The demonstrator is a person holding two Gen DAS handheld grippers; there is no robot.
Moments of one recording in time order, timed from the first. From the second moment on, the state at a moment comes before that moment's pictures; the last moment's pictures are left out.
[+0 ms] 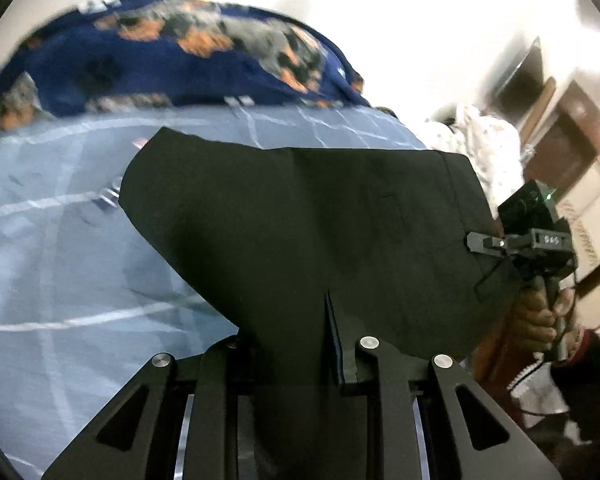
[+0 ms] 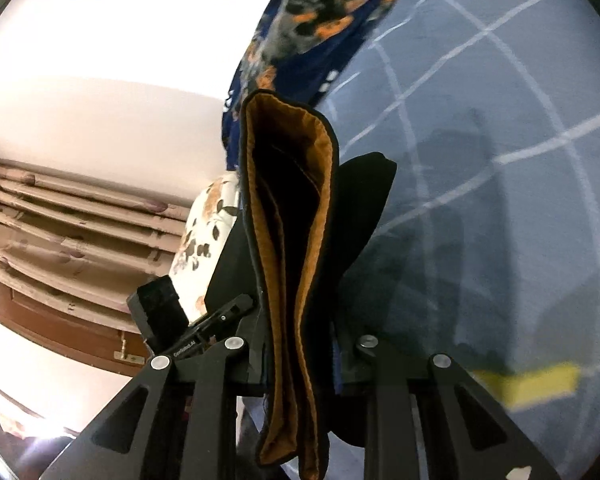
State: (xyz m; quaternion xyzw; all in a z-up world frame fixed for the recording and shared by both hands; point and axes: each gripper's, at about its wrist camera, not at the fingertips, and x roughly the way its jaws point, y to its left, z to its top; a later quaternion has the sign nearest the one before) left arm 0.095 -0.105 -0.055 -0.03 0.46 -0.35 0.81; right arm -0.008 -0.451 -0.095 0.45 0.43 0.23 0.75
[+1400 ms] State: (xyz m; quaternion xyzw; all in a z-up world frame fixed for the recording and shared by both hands) left arm 0.299 0.055 -0.118 -0.04 0.45 -0.17 0.88; right arm 0.283 -0.315 -0.159 0.44 0.46 0.27 0.73
